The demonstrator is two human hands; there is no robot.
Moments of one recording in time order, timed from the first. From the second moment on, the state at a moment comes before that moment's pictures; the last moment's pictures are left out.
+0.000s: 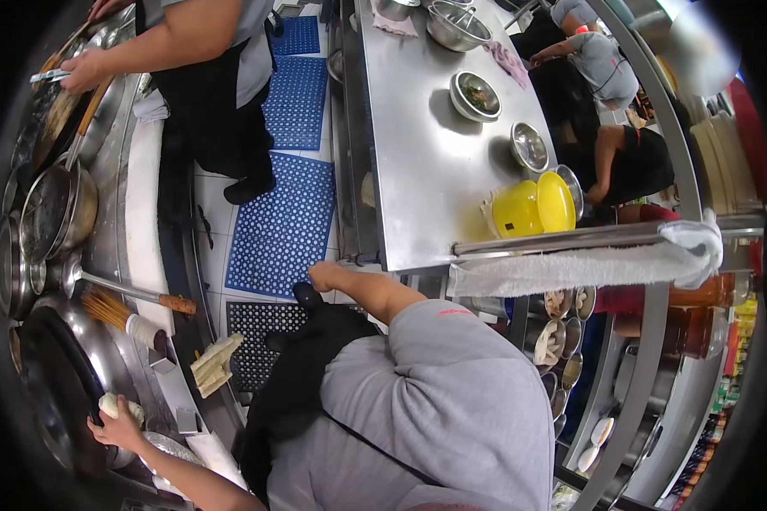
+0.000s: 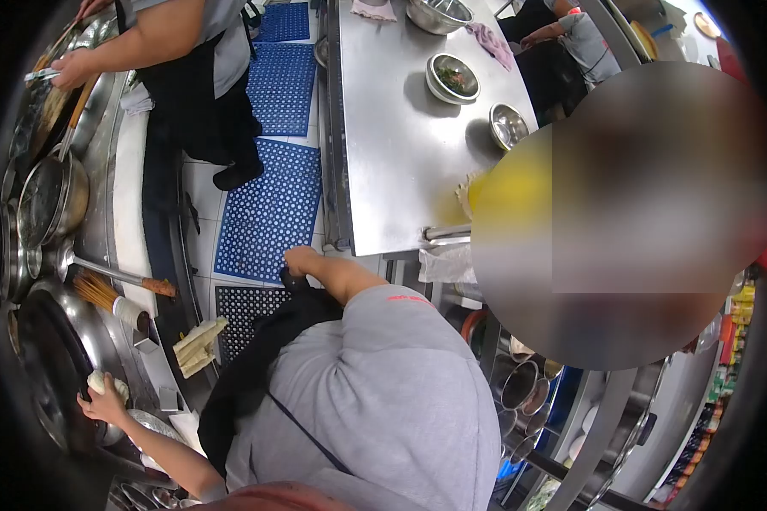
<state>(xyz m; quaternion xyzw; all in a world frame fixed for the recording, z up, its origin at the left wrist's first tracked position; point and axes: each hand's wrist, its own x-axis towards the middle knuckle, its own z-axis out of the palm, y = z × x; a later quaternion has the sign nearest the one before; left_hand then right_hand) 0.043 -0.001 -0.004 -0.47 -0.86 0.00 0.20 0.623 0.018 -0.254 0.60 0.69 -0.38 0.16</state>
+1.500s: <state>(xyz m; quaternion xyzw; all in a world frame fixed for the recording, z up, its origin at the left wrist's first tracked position) 0.056 -0.032 0.049 -0.49 -0.85 -0.18 0.07 0.350 0.134 -0.082 0.50 0.75 -0.40 -0.18</state>
